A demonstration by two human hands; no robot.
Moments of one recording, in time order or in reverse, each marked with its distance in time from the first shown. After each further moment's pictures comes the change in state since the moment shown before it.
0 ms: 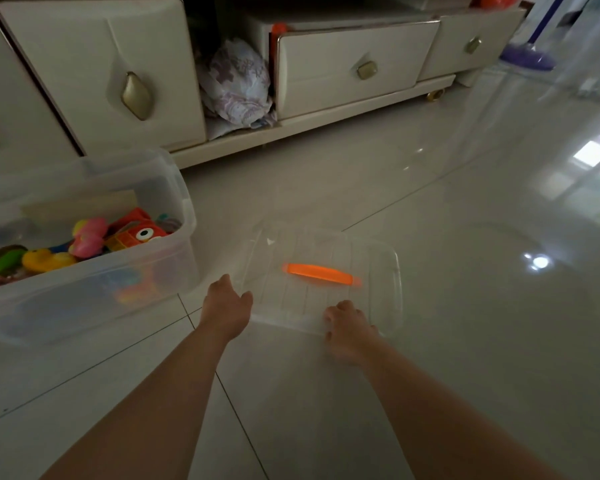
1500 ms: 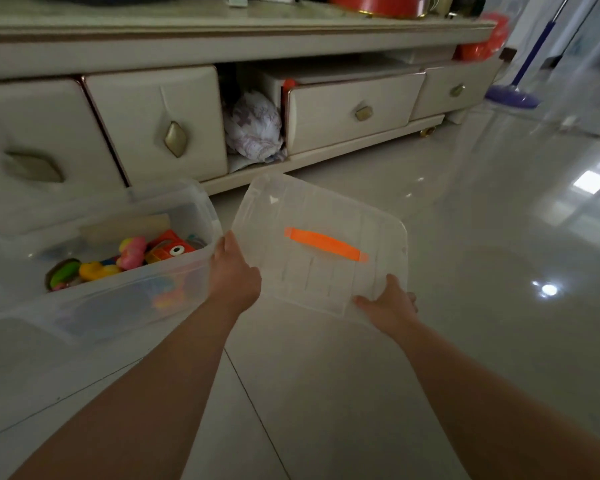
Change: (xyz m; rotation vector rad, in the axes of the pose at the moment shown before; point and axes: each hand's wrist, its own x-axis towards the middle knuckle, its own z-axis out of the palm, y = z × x) left_hand -0.036 0.045 -0.066 -0.014 0.274 0.237; right_hand -0.047 0.011 -0.069 0.512 0.360 0.286
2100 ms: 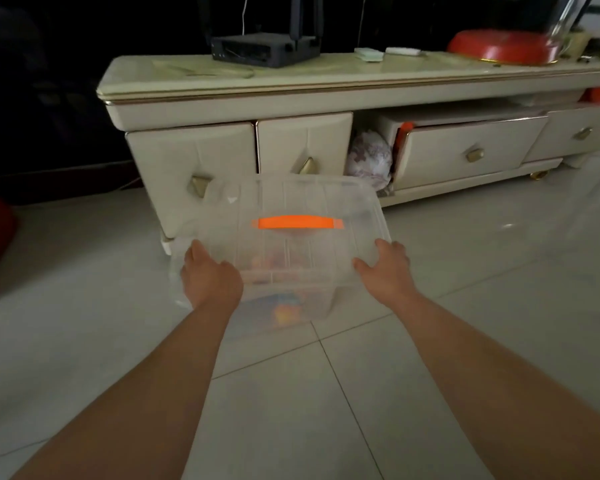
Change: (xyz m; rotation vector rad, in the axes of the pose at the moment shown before) left_hand 0.015 -0.130 -0.176 -0.079 0.498 -0.350; right_hand -0.070 -0.208 0.074 -0.017 -0.020 -0.542
